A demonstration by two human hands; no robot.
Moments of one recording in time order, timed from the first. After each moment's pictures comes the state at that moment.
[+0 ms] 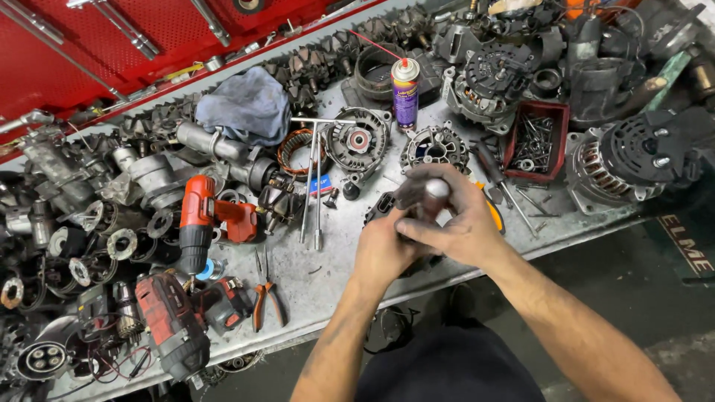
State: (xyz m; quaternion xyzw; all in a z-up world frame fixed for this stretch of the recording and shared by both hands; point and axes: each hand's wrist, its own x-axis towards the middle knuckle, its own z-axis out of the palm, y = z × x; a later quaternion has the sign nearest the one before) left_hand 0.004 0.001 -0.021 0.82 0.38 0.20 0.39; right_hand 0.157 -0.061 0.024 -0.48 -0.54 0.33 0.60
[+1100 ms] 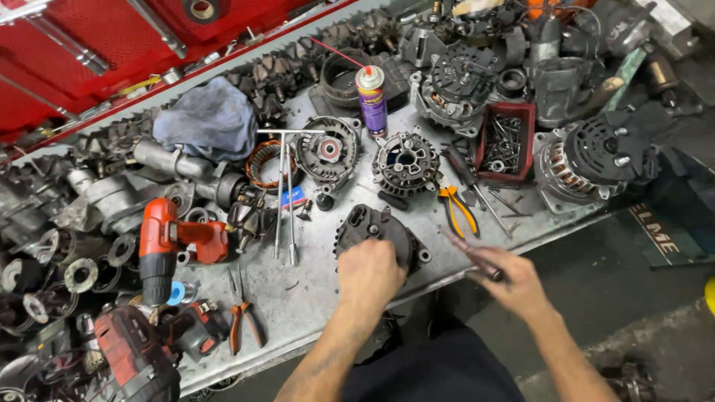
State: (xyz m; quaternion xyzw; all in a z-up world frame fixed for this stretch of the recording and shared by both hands) left_hand 0.029 -0.014 -0.020 0.89 0.43 -0.05 0.16; right_hand 0.248 -0.188 -0.136 -0.68 -0.56 0.09 0.46
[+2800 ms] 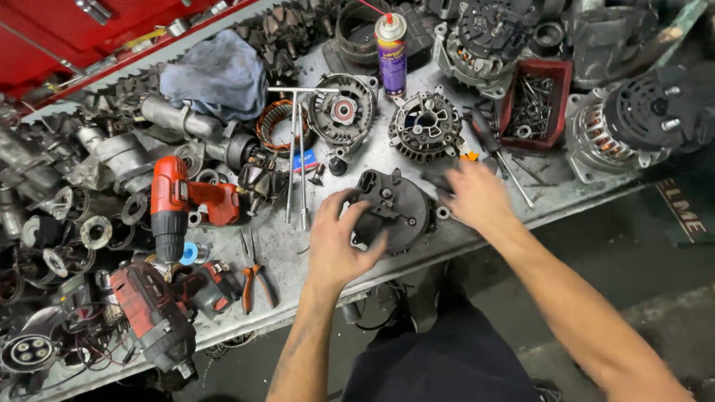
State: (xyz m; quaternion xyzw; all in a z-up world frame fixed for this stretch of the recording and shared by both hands) left_hand -0.047 0.001 -0.030 0.86 0.35 0.29 0.22; right_hand 0.225 -0.070 -0.117 -0.75 -0.65 0.05 0.07
